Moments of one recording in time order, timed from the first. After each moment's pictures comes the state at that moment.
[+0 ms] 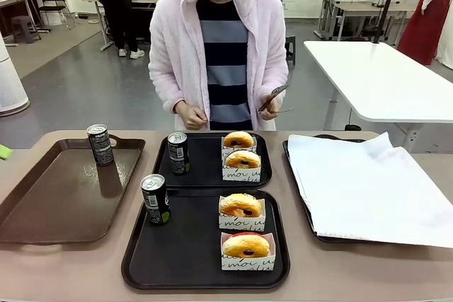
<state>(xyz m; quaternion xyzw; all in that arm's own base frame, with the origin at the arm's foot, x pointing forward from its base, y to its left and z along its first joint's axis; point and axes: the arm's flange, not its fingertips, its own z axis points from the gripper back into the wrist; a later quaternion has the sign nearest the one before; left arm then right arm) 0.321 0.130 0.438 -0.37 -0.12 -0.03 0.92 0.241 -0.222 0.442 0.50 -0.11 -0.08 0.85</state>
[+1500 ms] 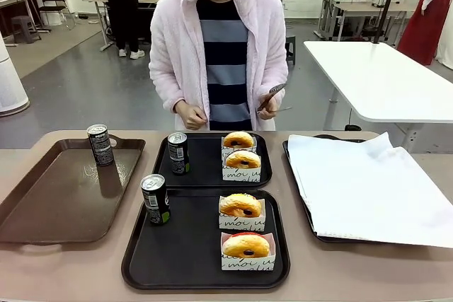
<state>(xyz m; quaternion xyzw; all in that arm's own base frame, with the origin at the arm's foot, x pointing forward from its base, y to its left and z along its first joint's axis) 0.302 0.197 0.414 -0.48 -0.13 0.02 0.87 0.241 -0.222 0.442 0.50 -0.11 -0.08 0.85</state>
